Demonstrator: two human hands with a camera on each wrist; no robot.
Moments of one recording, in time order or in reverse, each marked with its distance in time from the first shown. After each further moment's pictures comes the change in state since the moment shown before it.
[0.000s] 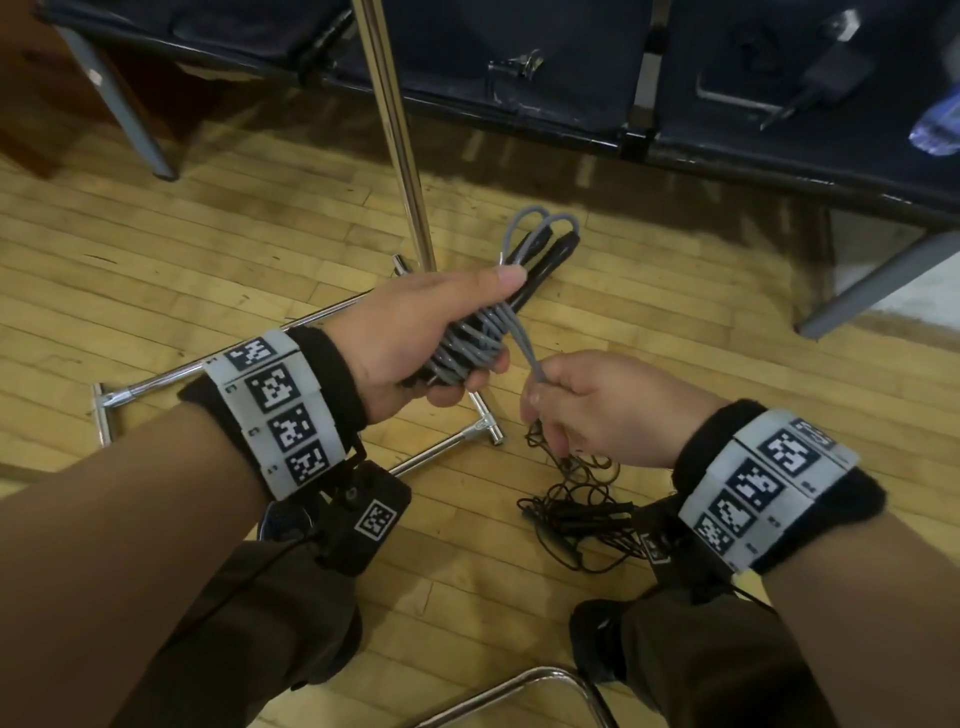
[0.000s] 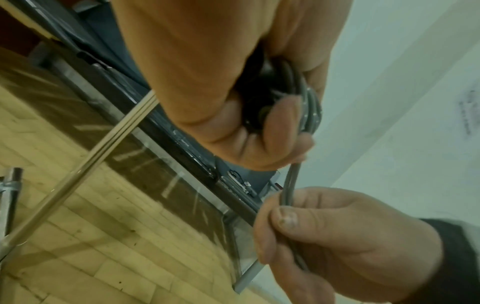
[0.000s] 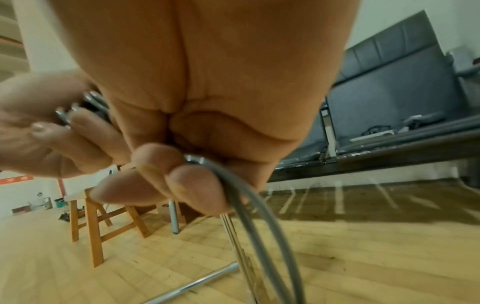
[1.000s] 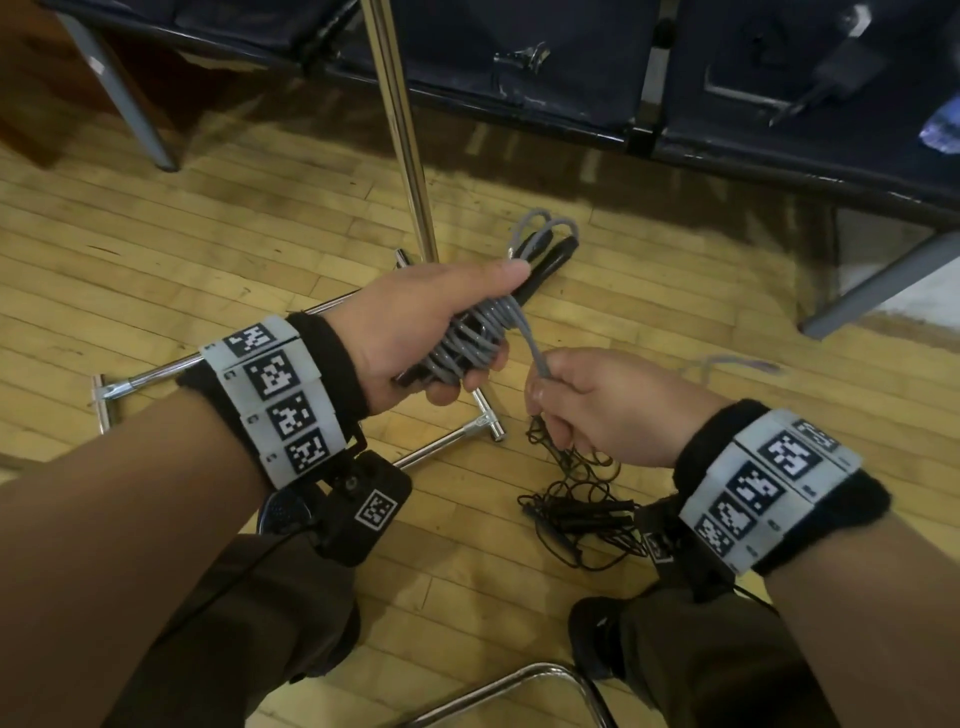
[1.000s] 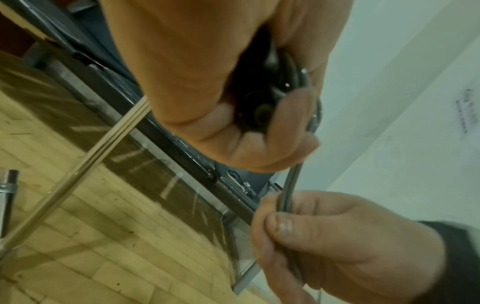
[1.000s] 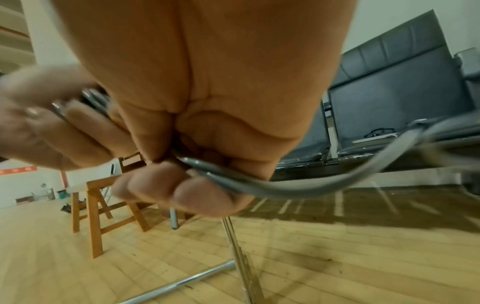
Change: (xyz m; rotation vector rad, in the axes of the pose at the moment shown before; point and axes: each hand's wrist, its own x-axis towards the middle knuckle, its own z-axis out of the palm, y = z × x) left_hand 0.001 0.002 -0.001 0.049 -0.030 -0.020; right_hand 0.001 0.000 0.002 -0.032 0.030 -0.014
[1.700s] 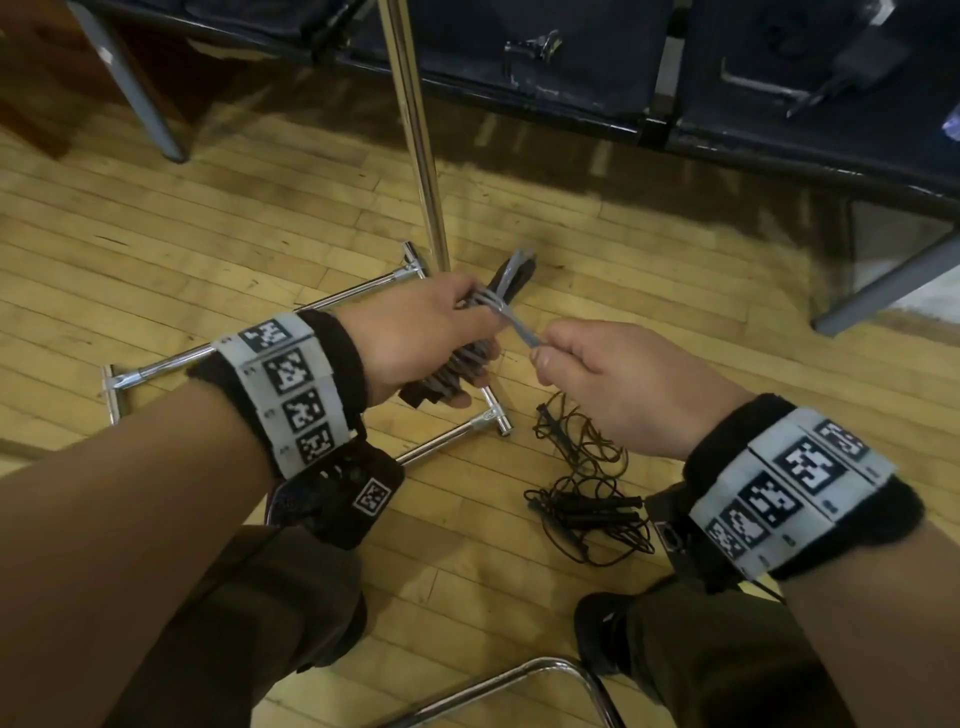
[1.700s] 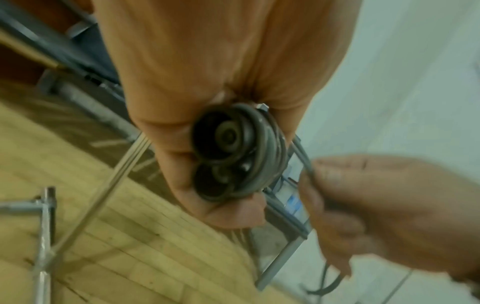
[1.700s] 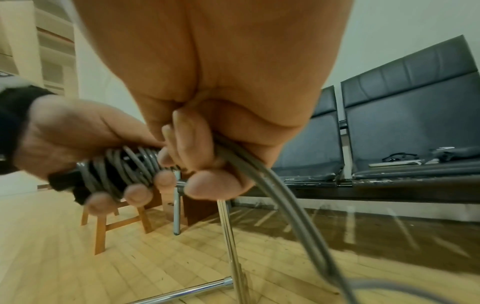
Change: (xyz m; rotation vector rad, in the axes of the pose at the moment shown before) left_hand 0.003 -0.014 -0.011 0.271 0.196 -0.137; right_hand -0.005 -0.018 -0.006 -0.139 0.157 -0.051
